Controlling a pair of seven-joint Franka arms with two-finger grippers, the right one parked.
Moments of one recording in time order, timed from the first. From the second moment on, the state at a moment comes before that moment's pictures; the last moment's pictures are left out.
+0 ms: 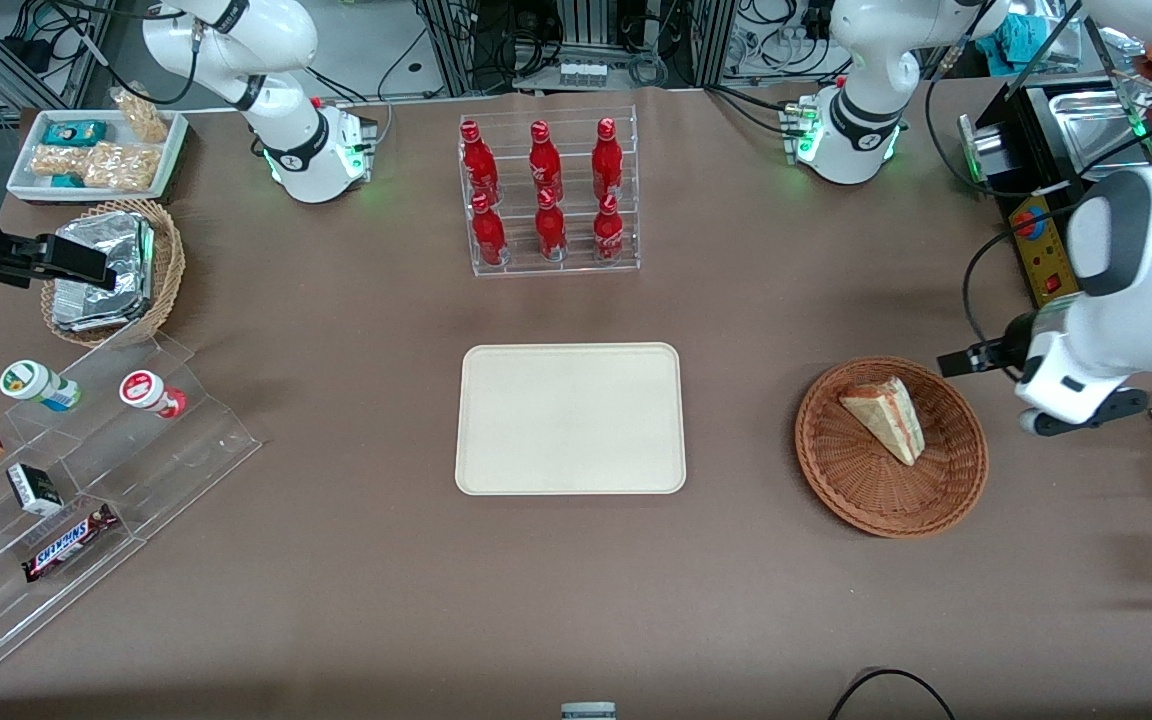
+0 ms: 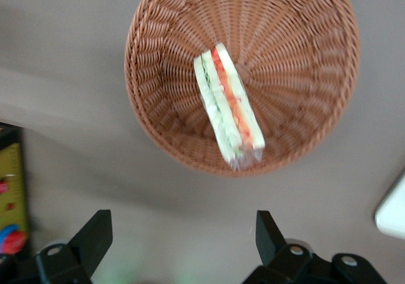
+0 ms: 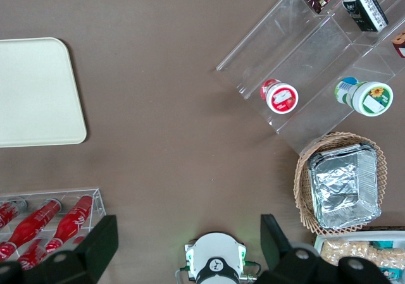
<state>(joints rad) 0.08 0.19 -0.10 -1.86 0.00 1.81 -0.35</state>
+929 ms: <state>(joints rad) 0.08 0.20 -0.10 -2.15 -0.11 2.24 -0.71</state>
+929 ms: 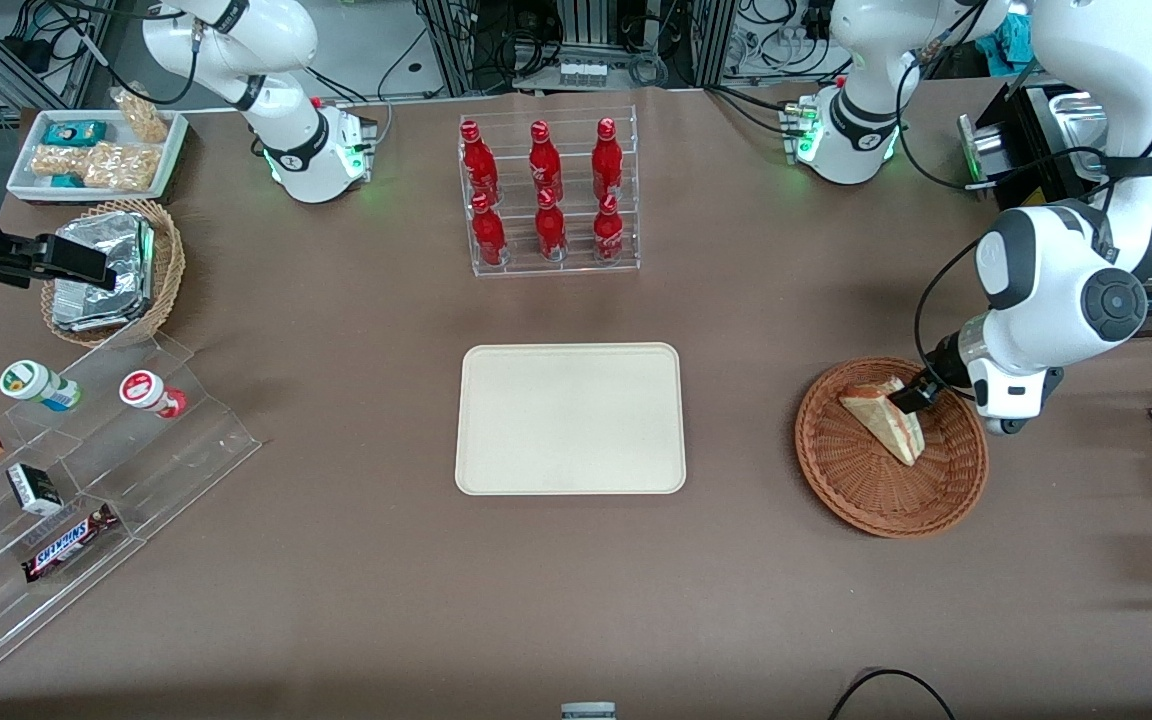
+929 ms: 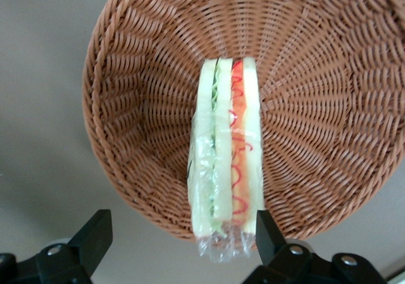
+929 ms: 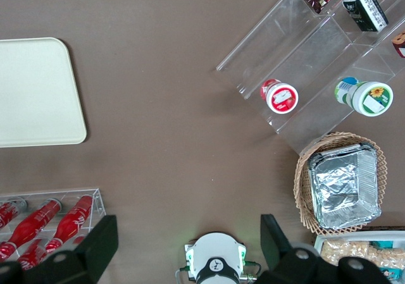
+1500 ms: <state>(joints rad) 0.08 0.30 -0.11 -2.15 -0.11 2.34 -0.73</state>
